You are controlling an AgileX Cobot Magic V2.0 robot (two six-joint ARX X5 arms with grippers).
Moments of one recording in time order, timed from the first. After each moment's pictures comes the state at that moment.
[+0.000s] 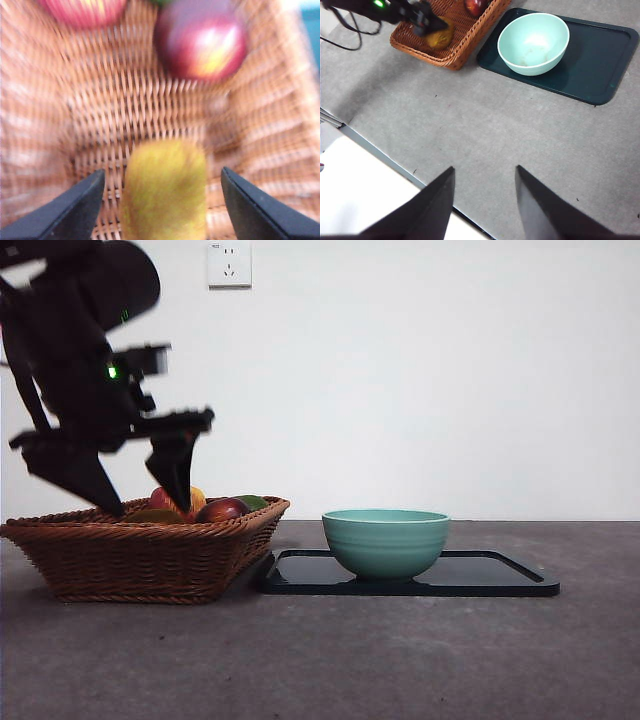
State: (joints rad) left arm -0.40 1.56 0.99 -0.29 -0.07 -0.18; right arm 0.52 0.59 1.01 -1.11 -0.23 0.24
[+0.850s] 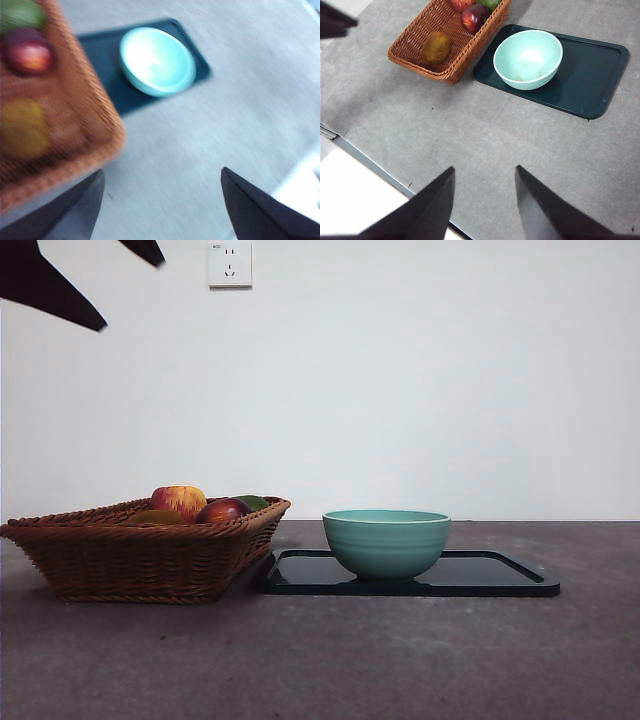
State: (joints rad) left arm -0.41 0.98 0.99 -0.72 0.42 -0.11; right arm 0.52 0.59 1.01 -1.06 -0.21 0.24
